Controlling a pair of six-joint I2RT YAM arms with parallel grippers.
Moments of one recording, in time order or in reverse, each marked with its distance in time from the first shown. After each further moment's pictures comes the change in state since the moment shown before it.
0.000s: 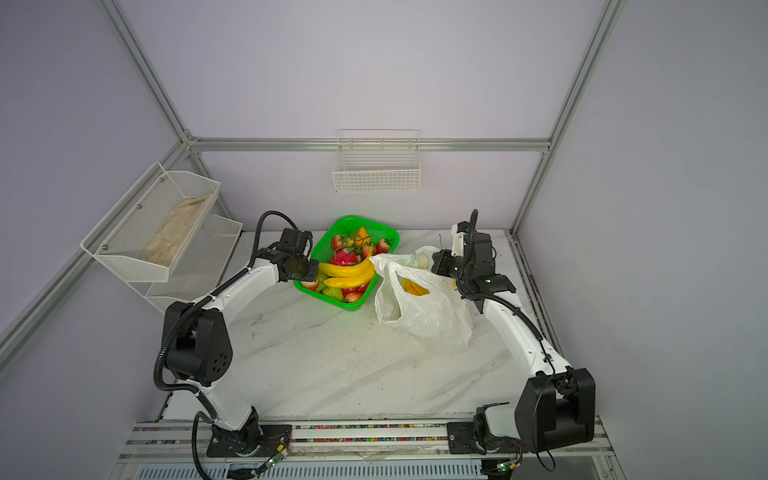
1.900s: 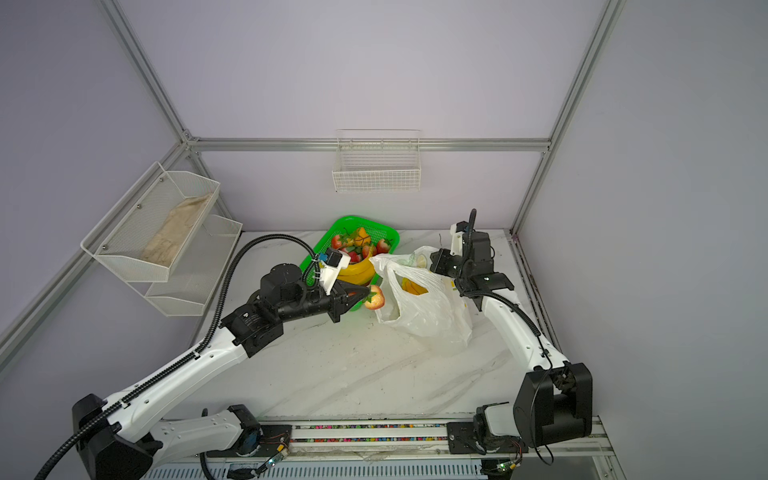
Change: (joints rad) left arm -0.438 -0.596 -0.402 0.523 0.534 -0.185; right arm 0.000 0.022 0.013 0.002 -0.034 0.042
